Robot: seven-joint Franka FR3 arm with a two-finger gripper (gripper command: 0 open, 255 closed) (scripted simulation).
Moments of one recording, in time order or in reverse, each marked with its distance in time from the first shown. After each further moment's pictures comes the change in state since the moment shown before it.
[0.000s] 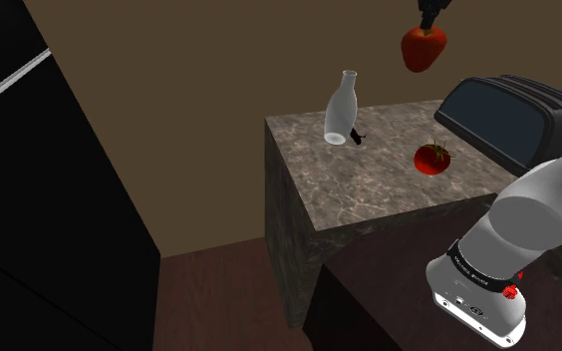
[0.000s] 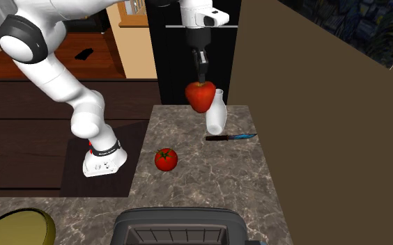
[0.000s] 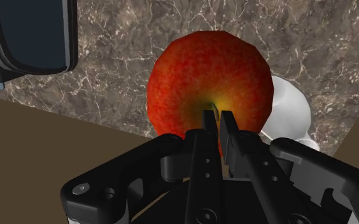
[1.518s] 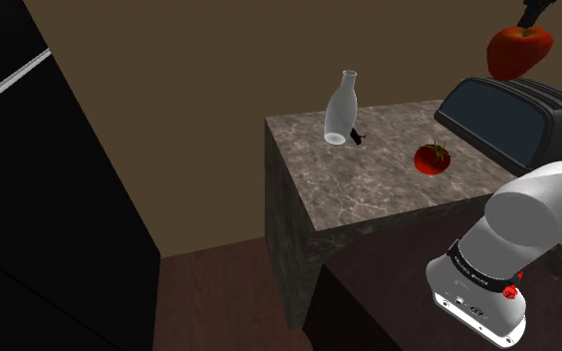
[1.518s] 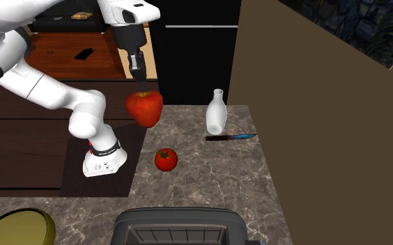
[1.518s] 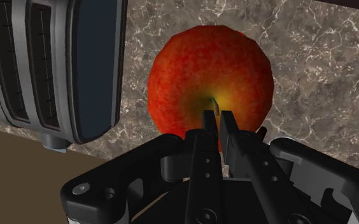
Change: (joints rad) arm -0.093 -0.422 -0.073 -0.198 -0.129 -0.189 -0.172
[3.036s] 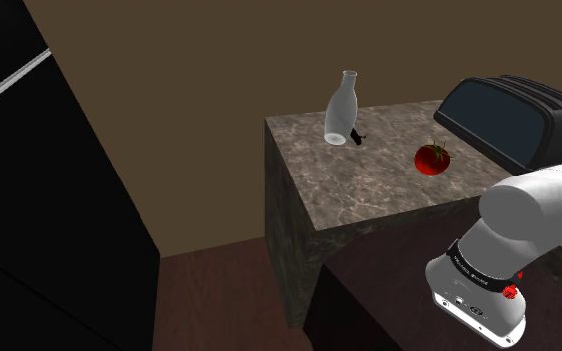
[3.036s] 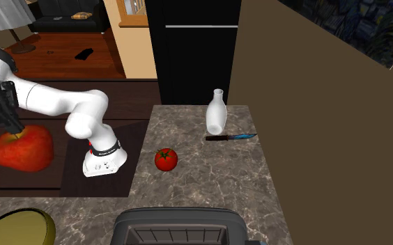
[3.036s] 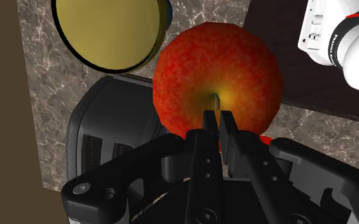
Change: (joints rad) arm -0.136 -0.389 -0.222 0.038 -0.324 -0.286 -0.447
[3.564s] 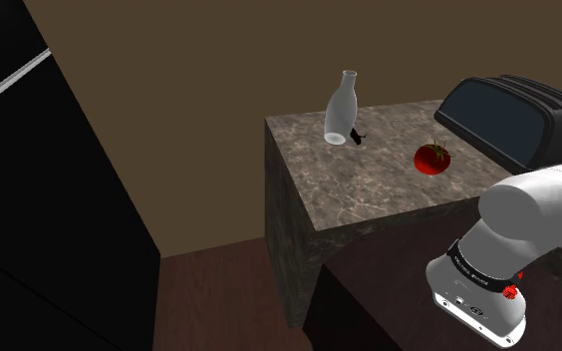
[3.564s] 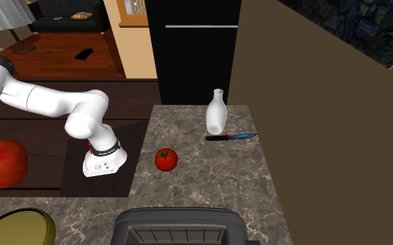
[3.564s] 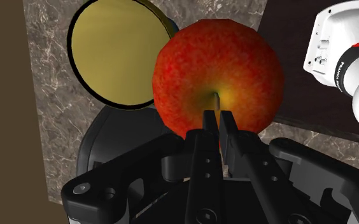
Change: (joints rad) arm -0.019 -0.064 -0.063 0.014 -0.095 -0.026 -0.108
